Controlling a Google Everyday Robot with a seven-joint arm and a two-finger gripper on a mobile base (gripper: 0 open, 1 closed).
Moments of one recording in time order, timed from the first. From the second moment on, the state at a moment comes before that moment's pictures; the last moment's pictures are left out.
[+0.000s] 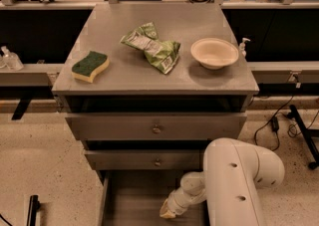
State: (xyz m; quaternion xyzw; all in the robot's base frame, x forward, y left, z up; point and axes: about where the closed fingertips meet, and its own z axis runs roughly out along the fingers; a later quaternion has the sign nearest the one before) arm 0.461 -0.033 0.140 -0.64 0.71 0.24 0.13
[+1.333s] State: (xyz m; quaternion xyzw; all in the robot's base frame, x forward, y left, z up) arm 0.399 0.000 0.139 -0.64 0.69 0.33 0.06
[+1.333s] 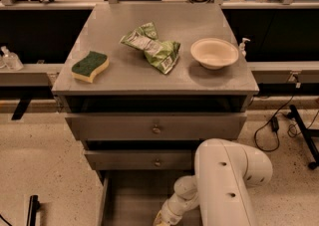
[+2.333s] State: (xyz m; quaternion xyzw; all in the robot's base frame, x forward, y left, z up) arm 0.401 -0.001 0.139 -0.64 0.69 0.33 0.06
